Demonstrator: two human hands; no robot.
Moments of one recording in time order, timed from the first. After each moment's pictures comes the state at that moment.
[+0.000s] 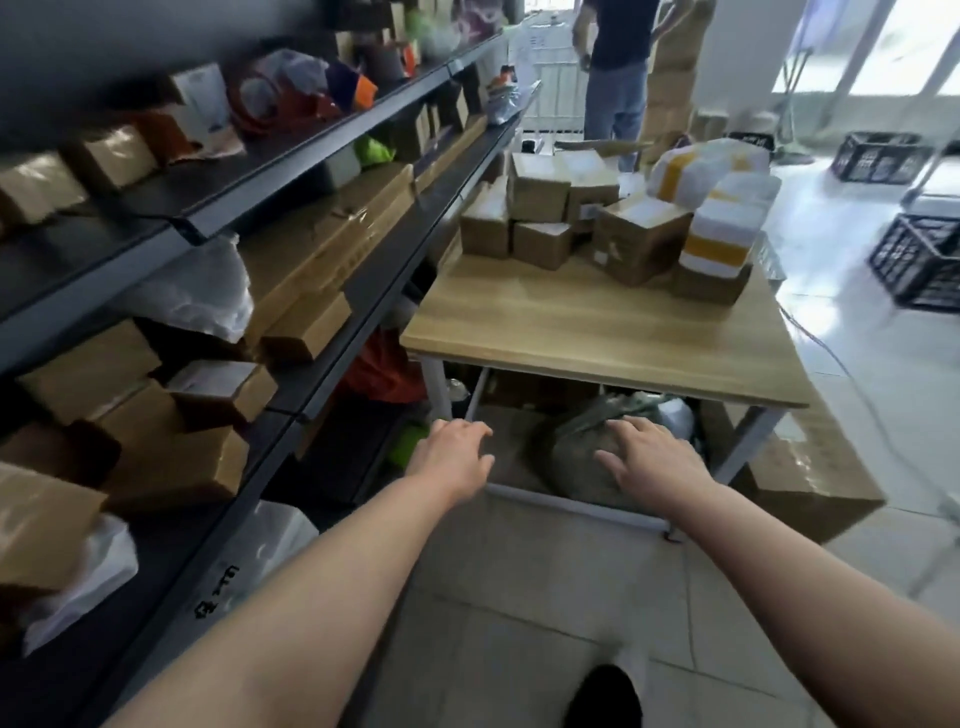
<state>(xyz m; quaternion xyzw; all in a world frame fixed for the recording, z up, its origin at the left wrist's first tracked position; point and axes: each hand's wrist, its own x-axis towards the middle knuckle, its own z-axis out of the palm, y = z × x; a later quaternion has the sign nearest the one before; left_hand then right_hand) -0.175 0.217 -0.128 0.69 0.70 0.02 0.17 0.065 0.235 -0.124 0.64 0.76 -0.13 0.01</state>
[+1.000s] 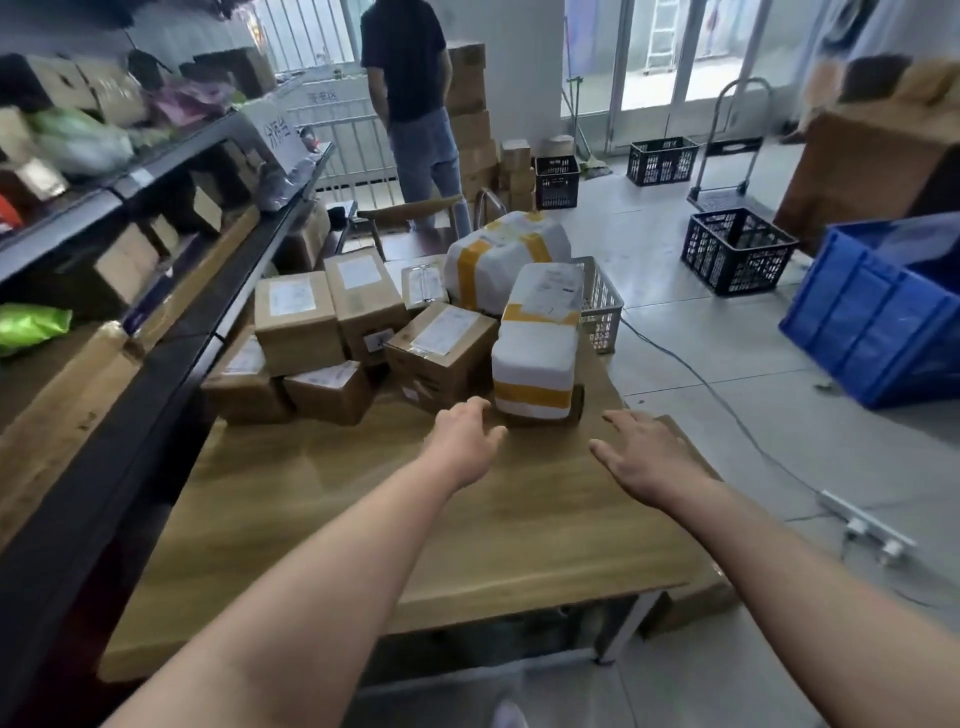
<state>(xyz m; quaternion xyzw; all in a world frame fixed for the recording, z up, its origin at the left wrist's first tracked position) 0.111 0.648 -0.091 0.75 0.61 0.09 0.25 0.315 0.569 -0.095 0.78 0.59 -0.17 -0.10</state>
